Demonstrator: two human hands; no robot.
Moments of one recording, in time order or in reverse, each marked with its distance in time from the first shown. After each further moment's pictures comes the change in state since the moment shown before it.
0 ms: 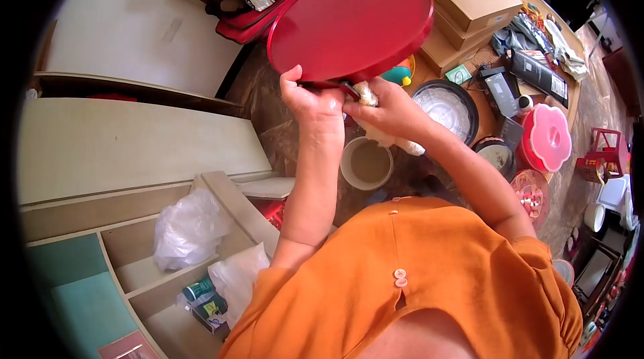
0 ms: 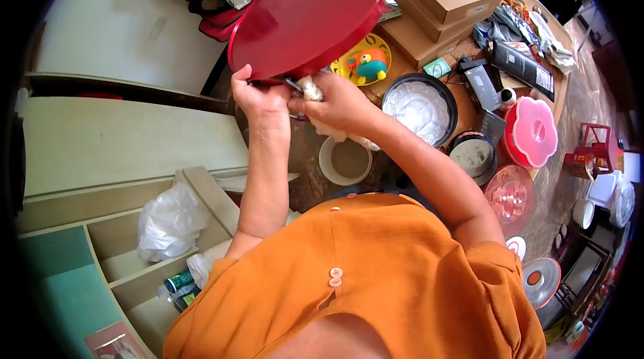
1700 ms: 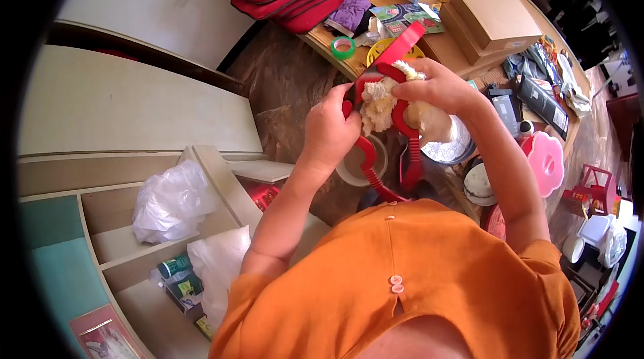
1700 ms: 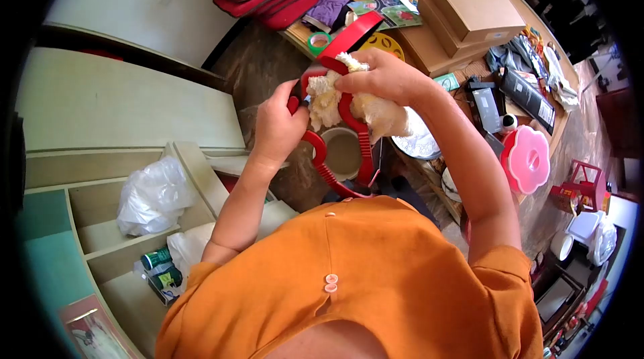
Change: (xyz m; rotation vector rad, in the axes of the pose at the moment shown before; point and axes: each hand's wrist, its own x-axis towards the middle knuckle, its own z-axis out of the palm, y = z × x) left_hand -0.057 0.032 -0.050 1.846 -0.294 0.534; right_hand 0.020 -0.014 -0.042 0.001 -0.303 0.205
